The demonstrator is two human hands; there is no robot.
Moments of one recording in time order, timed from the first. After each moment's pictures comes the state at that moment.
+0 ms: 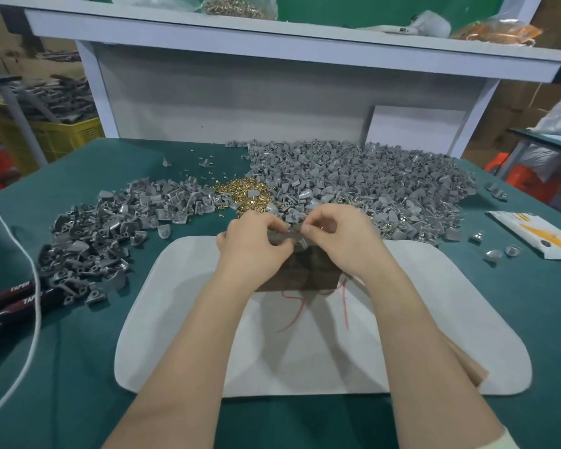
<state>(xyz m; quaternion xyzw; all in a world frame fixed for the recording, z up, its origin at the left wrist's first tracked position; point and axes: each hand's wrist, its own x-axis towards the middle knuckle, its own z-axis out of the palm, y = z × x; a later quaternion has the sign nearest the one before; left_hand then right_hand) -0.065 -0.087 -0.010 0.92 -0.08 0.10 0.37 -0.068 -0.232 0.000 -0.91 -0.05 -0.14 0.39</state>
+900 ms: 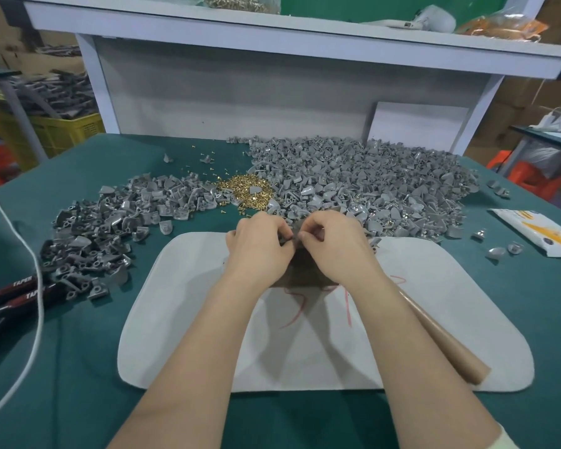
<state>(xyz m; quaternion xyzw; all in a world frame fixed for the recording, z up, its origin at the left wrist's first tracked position) -0.062 -0.093 -0.016 0.94 -0.08 0.08 0.33 -0.074 -0.216 -0.008 -0.95 -0.02 -0.15 0.26</state>
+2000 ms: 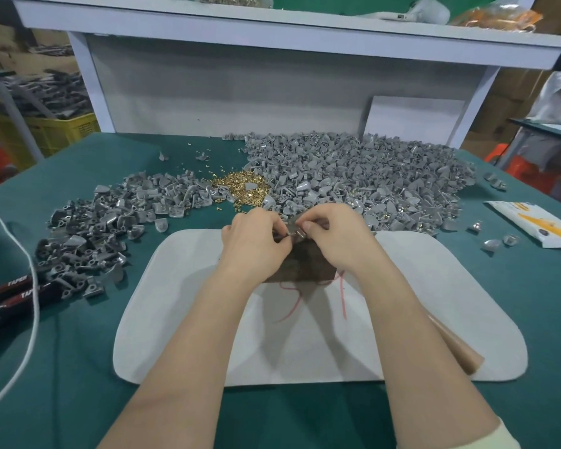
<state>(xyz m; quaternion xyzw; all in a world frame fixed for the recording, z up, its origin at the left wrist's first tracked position) -0.066 -0.092 -0.012 0.94 -0.10 0.08 0.32 -0.071 -0.227 -0.003 -0.93 -0.01 -0.10 0.35</state>
